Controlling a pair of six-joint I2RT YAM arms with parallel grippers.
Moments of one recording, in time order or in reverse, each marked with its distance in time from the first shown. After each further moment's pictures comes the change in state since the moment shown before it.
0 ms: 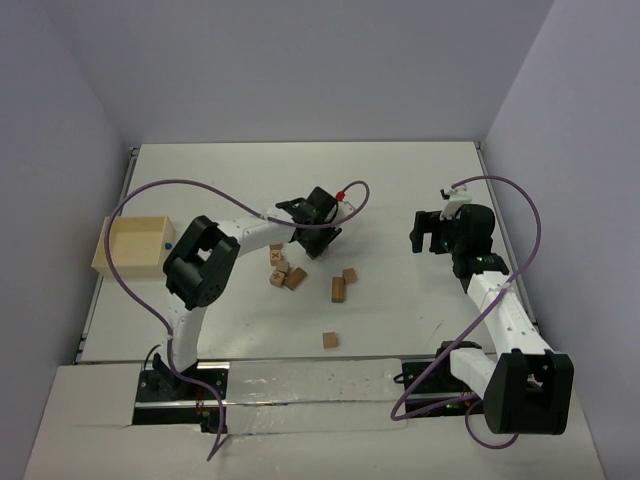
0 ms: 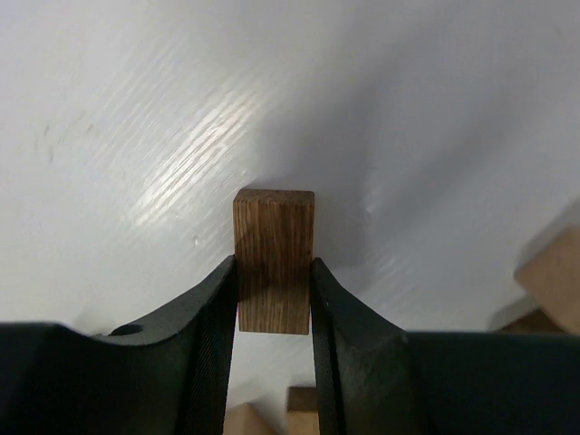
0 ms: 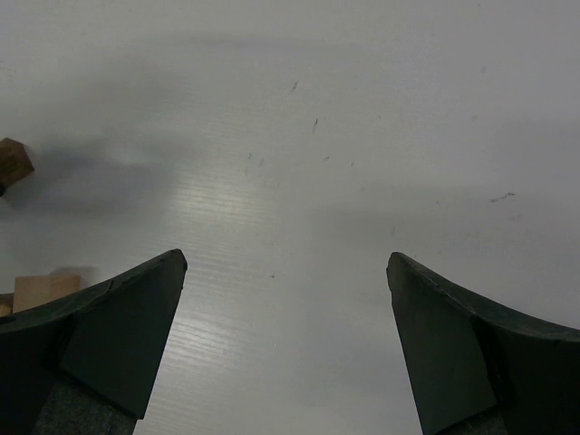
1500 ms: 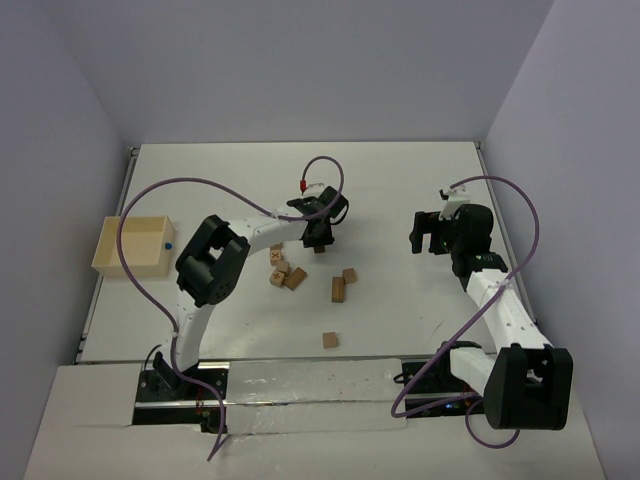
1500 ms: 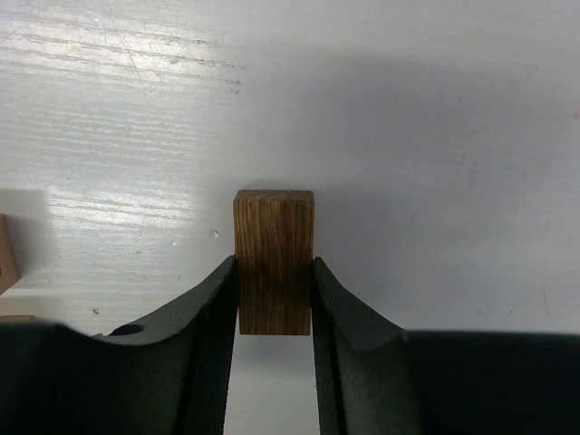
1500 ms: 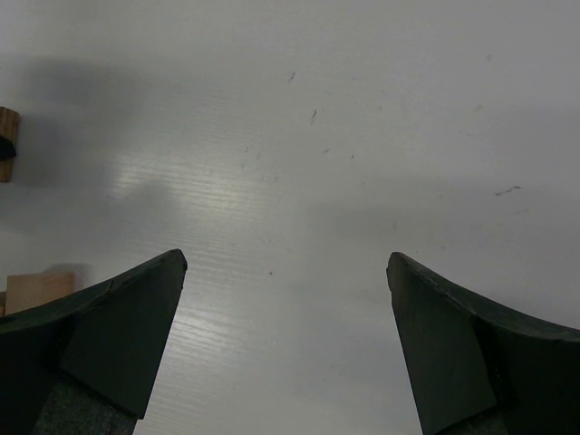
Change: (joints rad) left arm -0.033 0.082 0.112 -0.090 -0.368 -0.981; right arm 0.000 0.025 0.000 0.000 0.004 0.001
